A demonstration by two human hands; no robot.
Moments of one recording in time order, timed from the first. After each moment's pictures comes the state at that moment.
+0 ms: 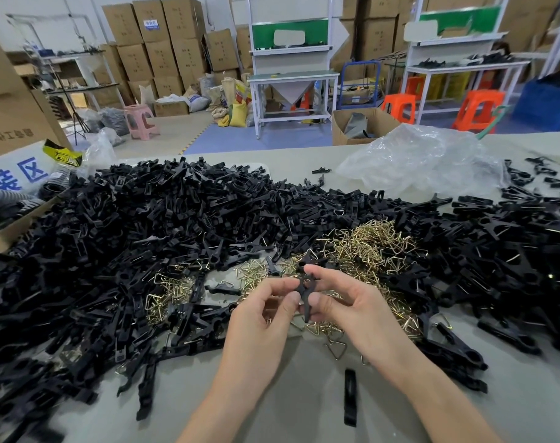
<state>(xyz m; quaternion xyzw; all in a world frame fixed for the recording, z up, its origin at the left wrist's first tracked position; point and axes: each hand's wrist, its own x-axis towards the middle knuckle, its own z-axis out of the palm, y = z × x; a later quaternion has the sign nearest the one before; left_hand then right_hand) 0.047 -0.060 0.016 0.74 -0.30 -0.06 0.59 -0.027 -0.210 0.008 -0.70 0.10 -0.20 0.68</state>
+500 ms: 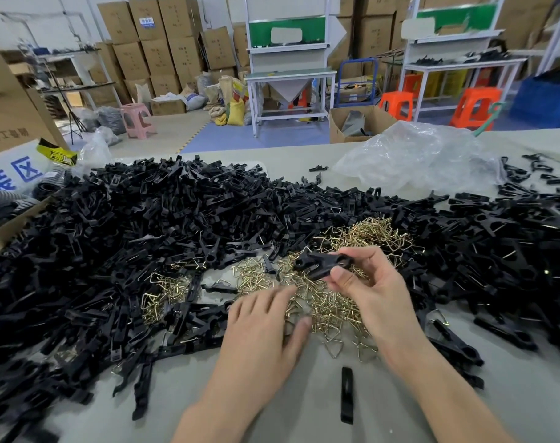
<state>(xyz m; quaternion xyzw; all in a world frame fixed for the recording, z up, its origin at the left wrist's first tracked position) 0.051 -0.057 -0.006 0.89 -0.42 0.05 0.20 -0.031 -0.222 0.013 -0.61 0.16 -0.32 0.71</state>
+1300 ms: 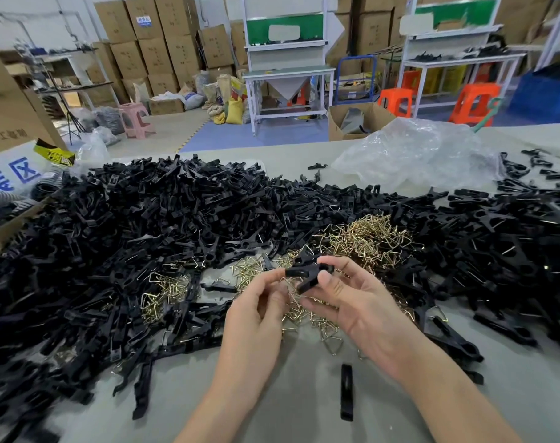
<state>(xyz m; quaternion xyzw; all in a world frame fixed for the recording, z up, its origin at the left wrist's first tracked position) 0.047 -0.063 0.012 0.74 -0.29 -0.04 0.60 -0.028 -0.211 0.018 -0.44 0.09 -0.16 0.88</state>
